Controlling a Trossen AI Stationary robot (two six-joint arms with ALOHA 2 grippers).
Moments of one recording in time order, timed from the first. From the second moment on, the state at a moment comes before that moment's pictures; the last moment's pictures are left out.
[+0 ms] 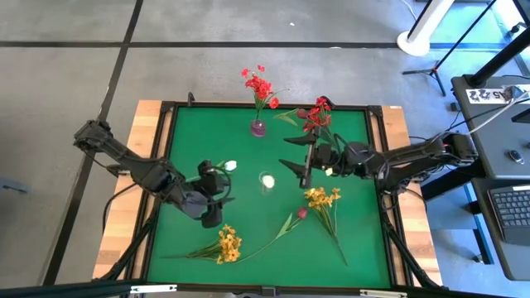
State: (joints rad) left arm -0.51 1.29 1.17 -0.75 -0.61 -0.57; right arm 0.09 1.29 0.76 0.76 0.24 -0.18
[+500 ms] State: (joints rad) left arm -0.60 1.33 1.15 -0.97 -0.23 -0.91; right arm 0.07 1.11 0.90 0.36 0.24 -0.16
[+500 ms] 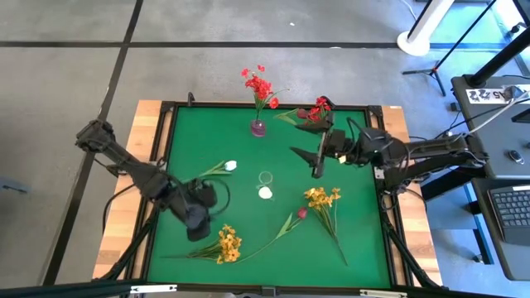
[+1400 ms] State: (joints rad) left arm -0.82 1.65 1.01 -0.62 -0.13 -1.19; right arm 0.07 1.08 0.90 0.31 0.15 -0.11
